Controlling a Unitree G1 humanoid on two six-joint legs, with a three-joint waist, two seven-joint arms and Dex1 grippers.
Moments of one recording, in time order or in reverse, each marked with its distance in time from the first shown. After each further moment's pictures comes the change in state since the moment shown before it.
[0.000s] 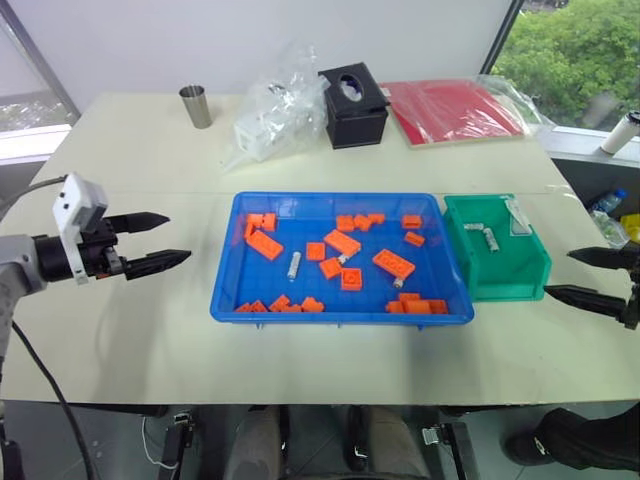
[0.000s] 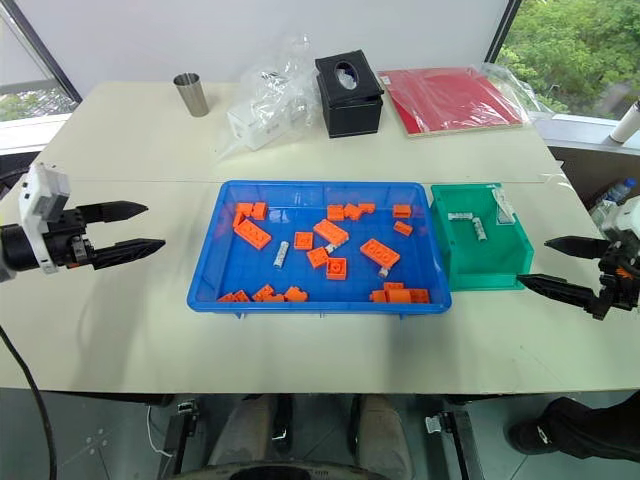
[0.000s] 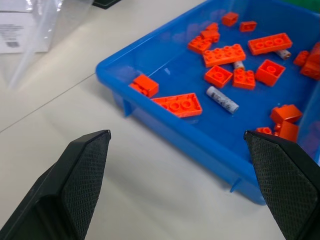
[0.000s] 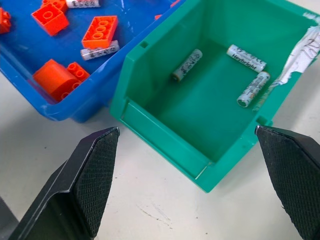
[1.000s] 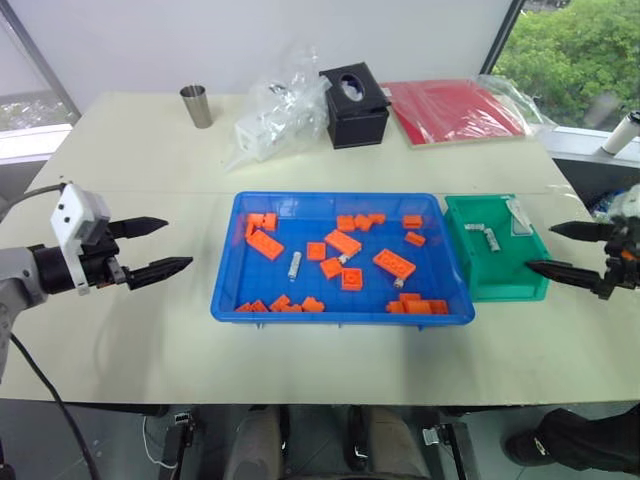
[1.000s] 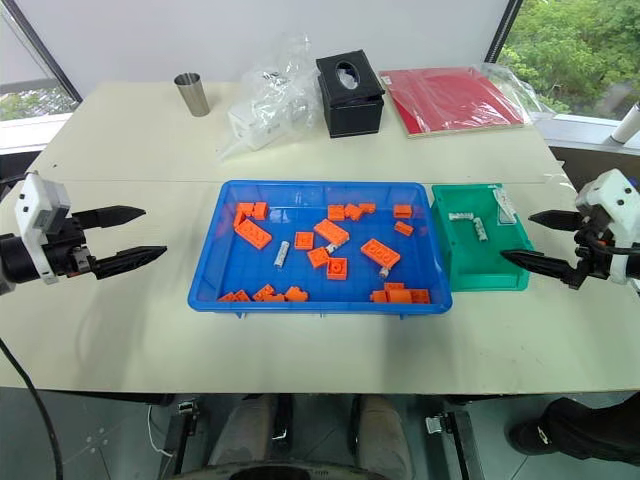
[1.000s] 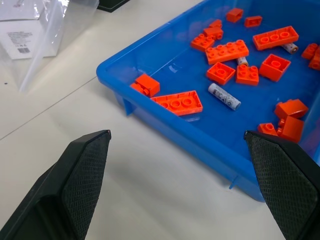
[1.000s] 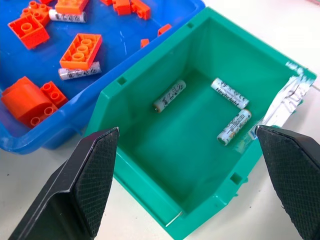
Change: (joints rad) left arm 0.101 -0.020 0.049 -0.130 -0.022 -0.007 0.077; right arm -0.219 -0.002 0.184 0.069 -0.058 -0.053 -0.052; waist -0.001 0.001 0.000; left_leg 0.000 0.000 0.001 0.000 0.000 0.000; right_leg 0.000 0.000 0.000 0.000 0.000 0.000
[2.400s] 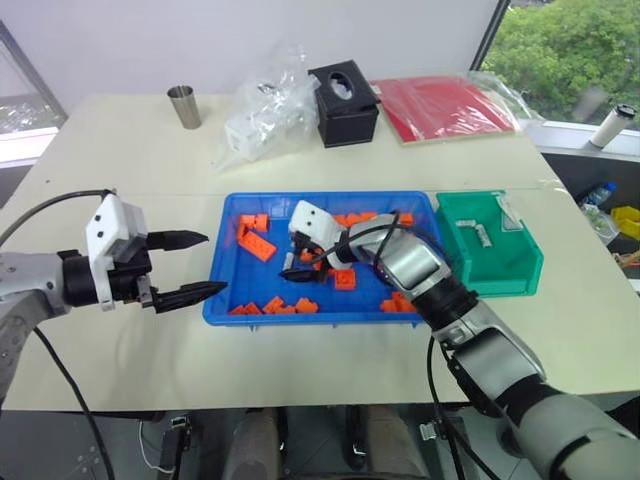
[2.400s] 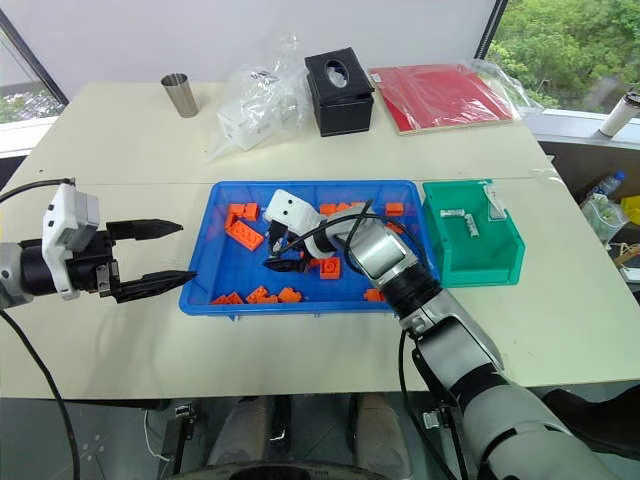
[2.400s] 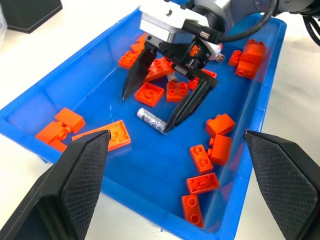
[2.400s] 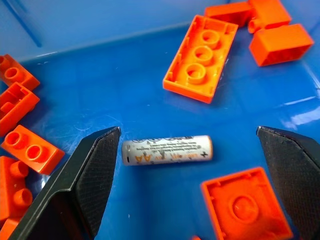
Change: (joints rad) left arm 0.035 0.016 -0.016 -0.266 -0.110 0.118 0.017; right arm -0.733 0.930 0.895 0.260 -0.396 0.088 -0.341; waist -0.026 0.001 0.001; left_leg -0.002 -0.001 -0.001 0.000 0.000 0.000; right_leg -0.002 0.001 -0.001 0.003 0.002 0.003
